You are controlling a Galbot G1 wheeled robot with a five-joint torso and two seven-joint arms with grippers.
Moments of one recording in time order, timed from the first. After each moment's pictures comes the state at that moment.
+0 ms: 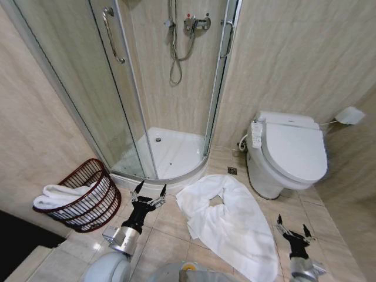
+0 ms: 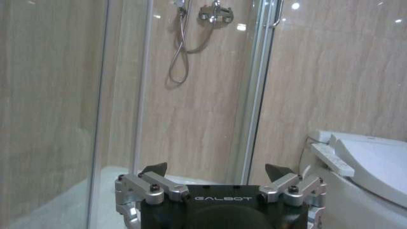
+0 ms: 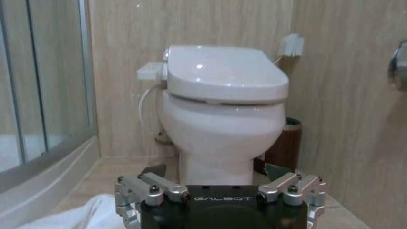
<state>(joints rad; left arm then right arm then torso) 1.83 -1.48 -0.55 -2.38 -0.20 0.06 0.17 -1.63 1.36 0.90 1.57 0.38 0.34 0.00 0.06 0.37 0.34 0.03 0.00</state>
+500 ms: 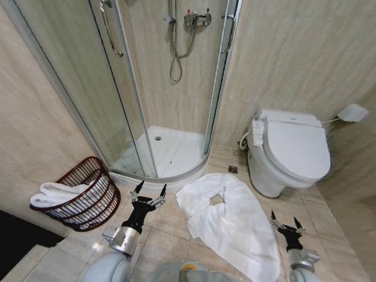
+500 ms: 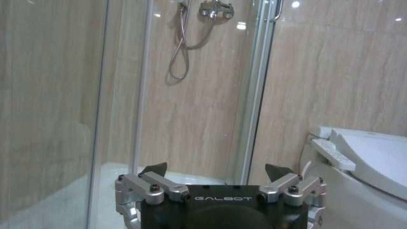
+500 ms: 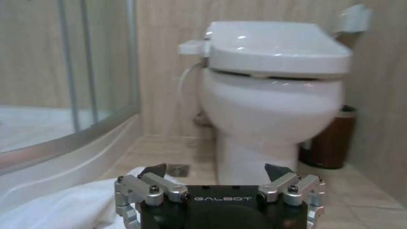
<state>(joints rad) 1.83 -1.48 -0.55 -2.38 -0.20 0.06 0.17 -1.59 1.23 0.81 1.49 0.43 0.31 -0.11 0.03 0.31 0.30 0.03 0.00</state>
